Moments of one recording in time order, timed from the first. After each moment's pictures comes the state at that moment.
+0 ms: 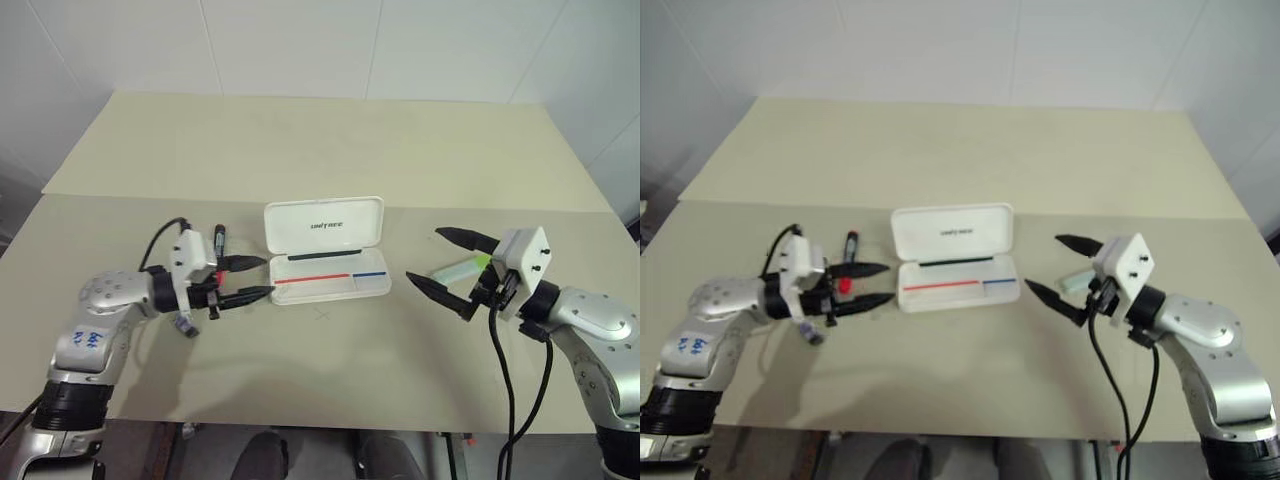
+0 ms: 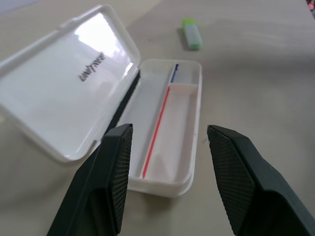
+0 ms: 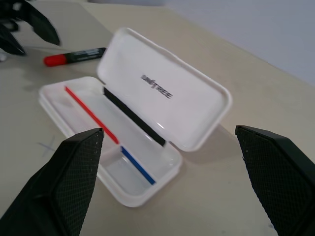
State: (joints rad) left arm -0.33 0.69 0.02 -0.11 -0.42 0.27 -1.05; right arm -0.09 -0.69 -0.18 -0.47 0.48 0.31 0.80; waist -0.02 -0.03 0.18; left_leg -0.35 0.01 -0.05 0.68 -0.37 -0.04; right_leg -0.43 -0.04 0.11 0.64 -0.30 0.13
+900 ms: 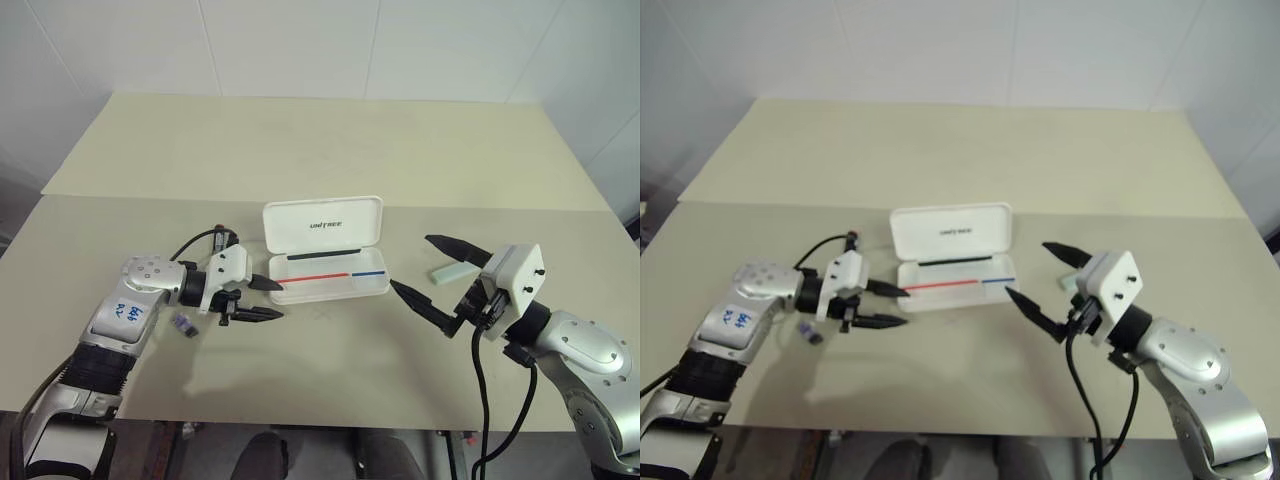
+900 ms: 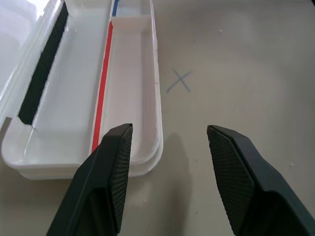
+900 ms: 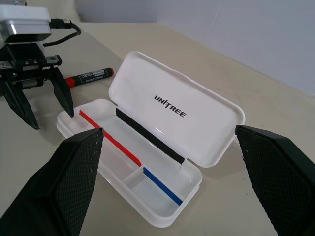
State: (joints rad) left arm -0.49 0.72 -0.17 0.10 -0.24 0.21 -1.24; right arm 0.00 -0.63 -0.16 -0.68 0.50 0.39 0.62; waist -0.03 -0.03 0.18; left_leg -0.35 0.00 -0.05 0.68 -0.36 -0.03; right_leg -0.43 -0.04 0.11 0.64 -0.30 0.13
